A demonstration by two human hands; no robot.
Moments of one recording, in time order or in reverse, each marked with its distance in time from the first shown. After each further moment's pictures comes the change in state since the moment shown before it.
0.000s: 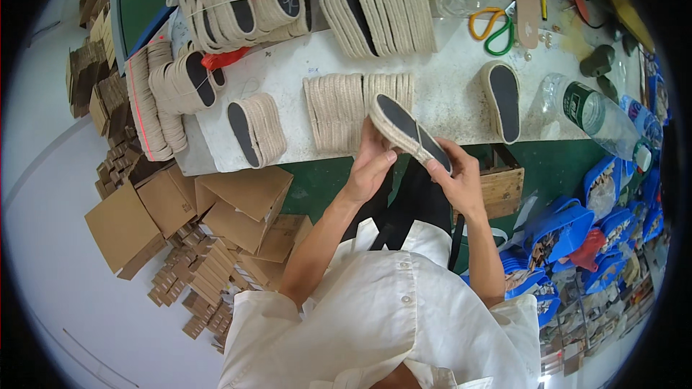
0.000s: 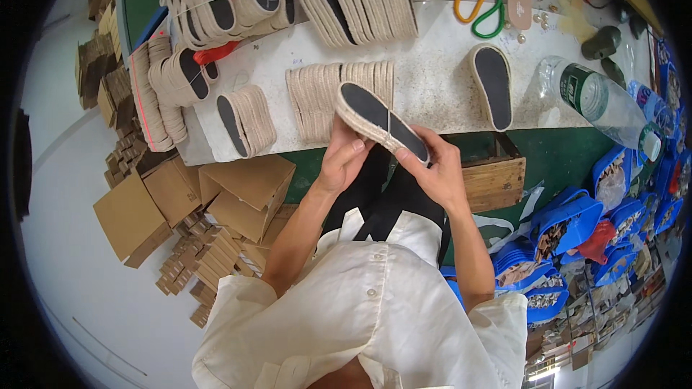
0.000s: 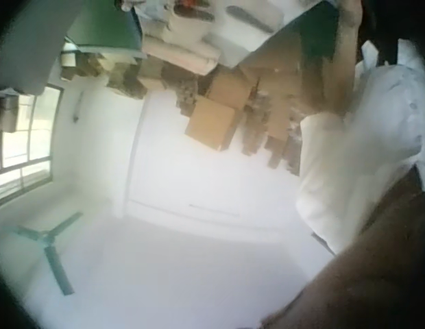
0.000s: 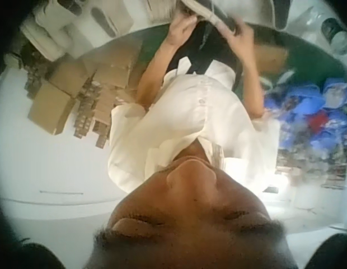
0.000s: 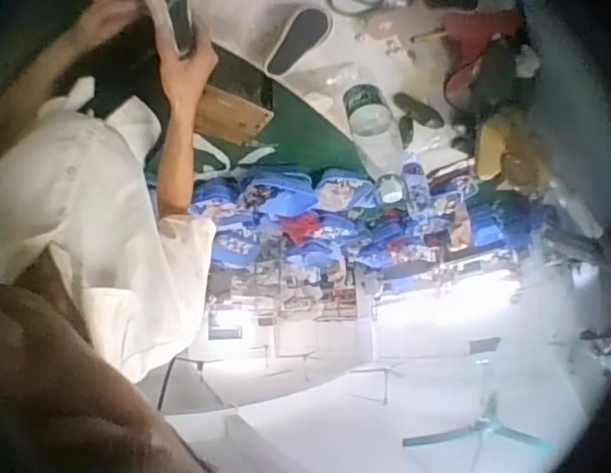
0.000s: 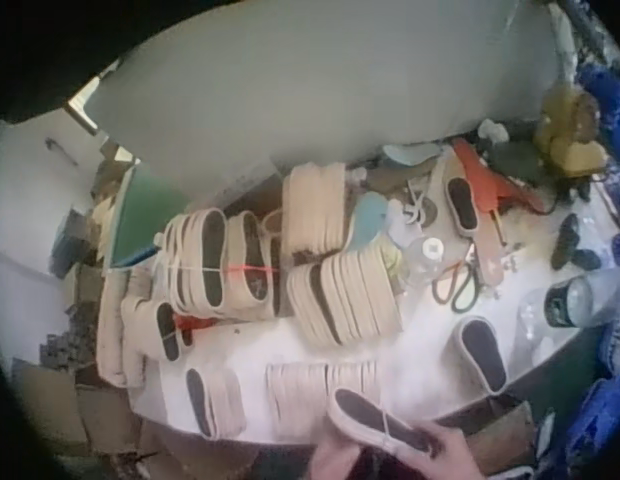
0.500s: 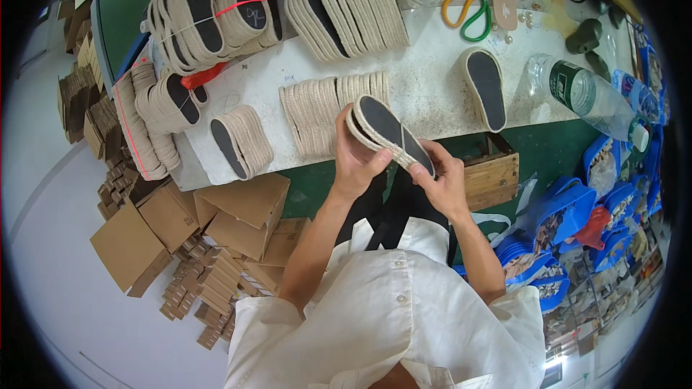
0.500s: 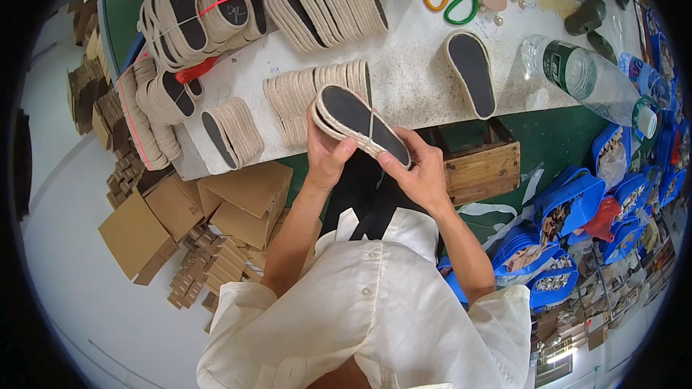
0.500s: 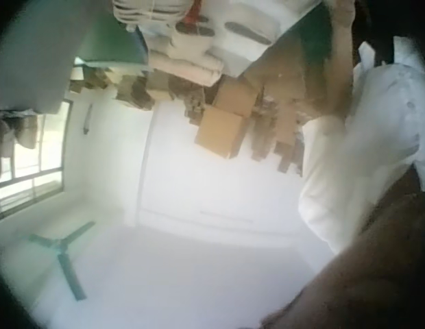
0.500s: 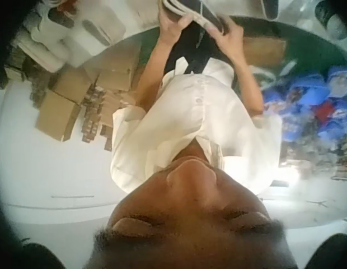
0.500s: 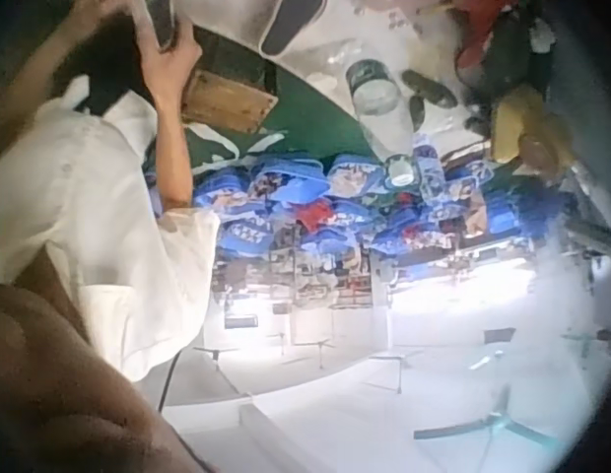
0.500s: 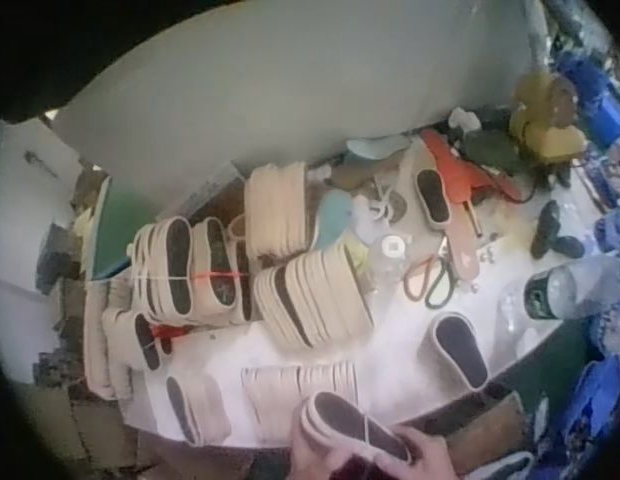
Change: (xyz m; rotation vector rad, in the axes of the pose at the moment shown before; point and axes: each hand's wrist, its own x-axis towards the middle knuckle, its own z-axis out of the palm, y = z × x) left_hand 0.018 -0.005 0.003 0.340 0.006 0.184; right_hand -0.013 0.006 0.002 0.037 0.028 -0.025
